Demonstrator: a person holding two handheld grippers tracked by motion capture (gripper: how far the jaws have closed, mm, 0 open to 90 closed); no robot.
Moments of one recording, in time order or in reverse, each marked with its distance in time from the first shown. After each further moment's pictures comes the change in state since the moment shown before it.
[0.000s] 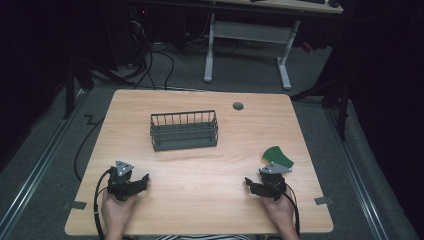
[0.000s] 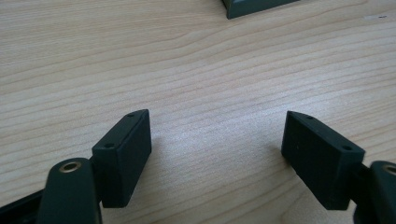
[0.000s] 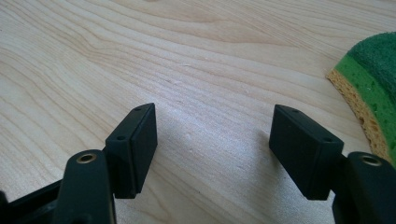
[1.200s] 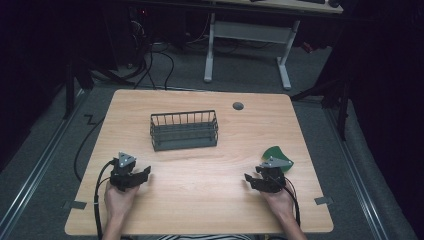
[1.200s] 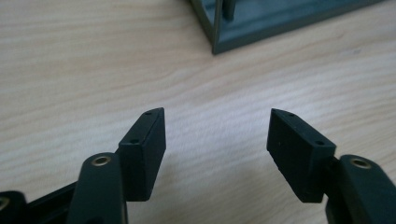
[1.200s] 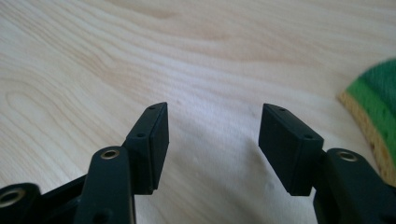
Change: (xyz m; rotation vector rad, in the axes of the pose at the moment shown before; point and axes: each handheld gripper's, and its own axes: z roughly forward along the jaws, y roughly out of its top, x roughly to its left) left arm 0.003 0.027 0.006 -0.026 -0.067 0.001; right arm -0.006 0.017 0.001 0.032 0.069 0.023
